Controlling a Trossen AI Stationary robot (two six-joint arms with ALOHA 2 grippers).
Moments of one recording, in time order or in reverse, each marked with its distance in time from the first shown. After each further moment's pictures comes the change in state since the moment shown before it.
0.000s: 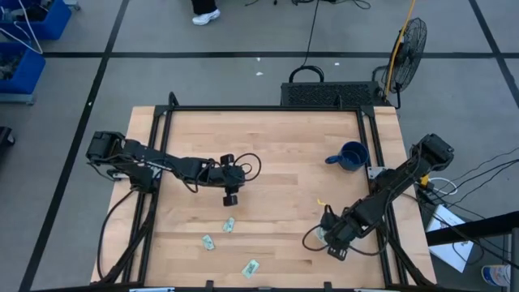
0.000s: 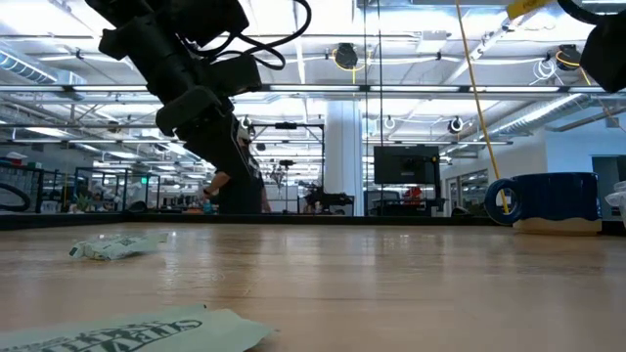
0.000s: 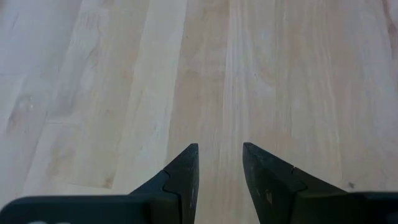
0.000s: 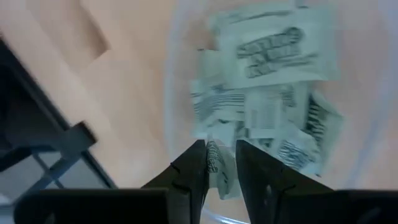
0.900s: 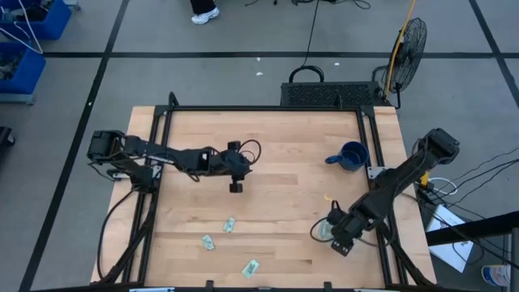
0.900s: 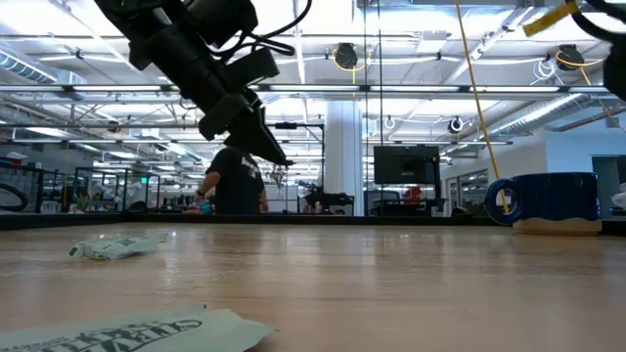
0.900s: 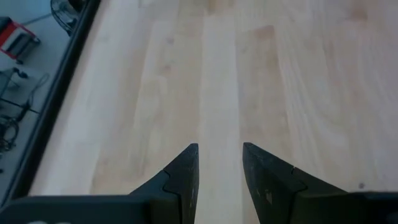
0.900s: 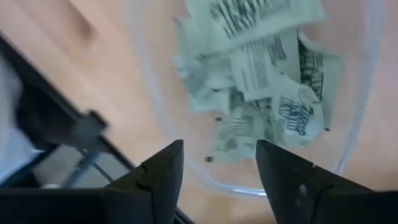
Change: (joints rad) left arm 0.115 0.000 0.000 0.201 -0.014 0.294; right arm -0.002 -0.116 -0.116 0.069 -0.103 0.204
